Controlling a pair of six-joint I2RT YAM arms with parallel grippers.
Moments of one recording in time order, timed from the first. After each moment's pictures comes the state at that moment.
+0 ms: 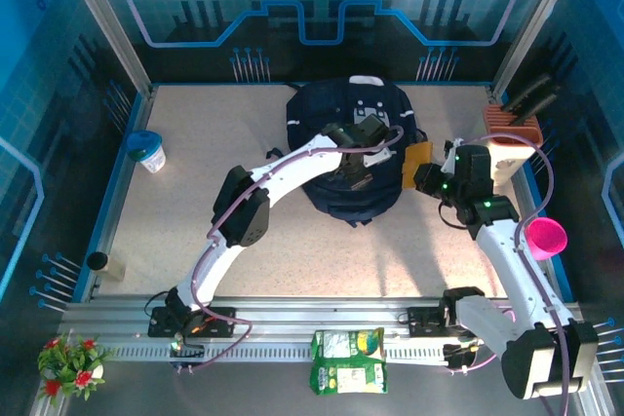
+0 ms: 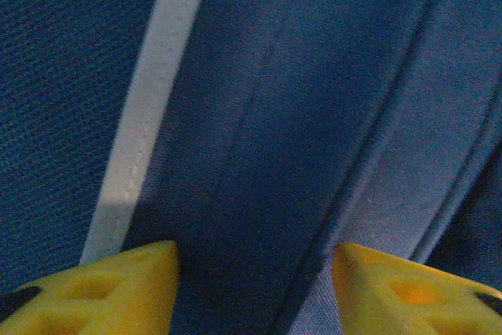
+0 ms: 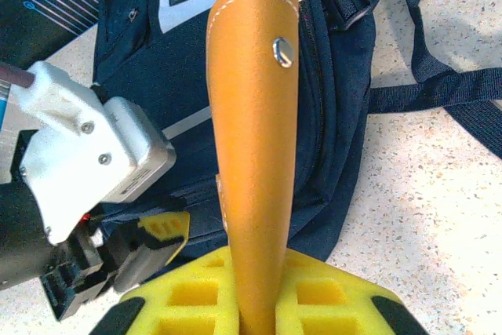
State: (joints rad) left arm -0.79 2.33 2.18 -1.04 -0.17 0.24; right arm 0.08 0.96 0.78 -0.50 -0.22 0.54
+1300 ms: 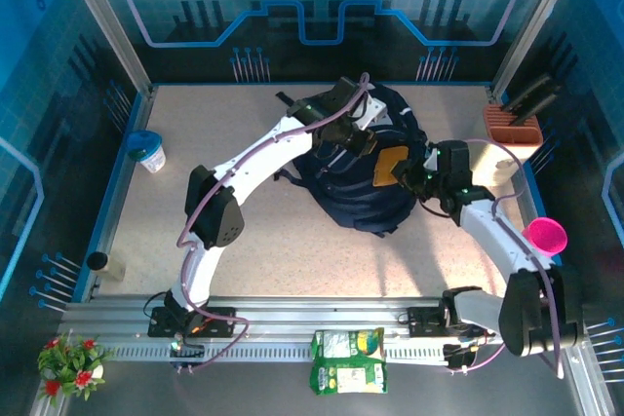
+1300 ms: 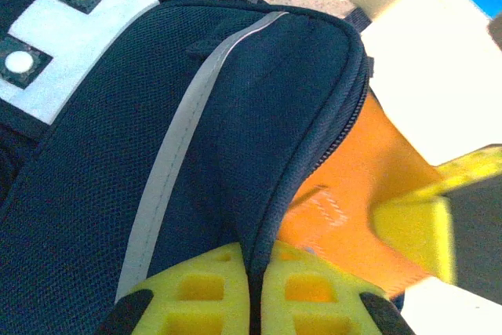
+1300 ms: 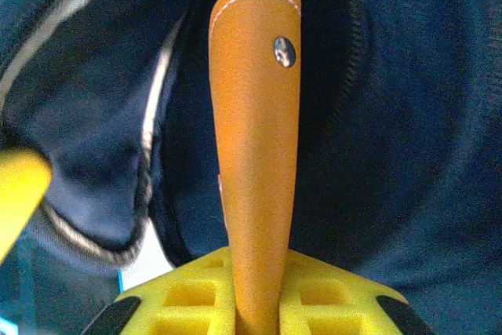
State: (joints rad) left arm -0.70 2.14 2.13 -0.85 0.22 -0.09; right arm 0.12 1.21 0.73 -0.20 -0.43 0.93
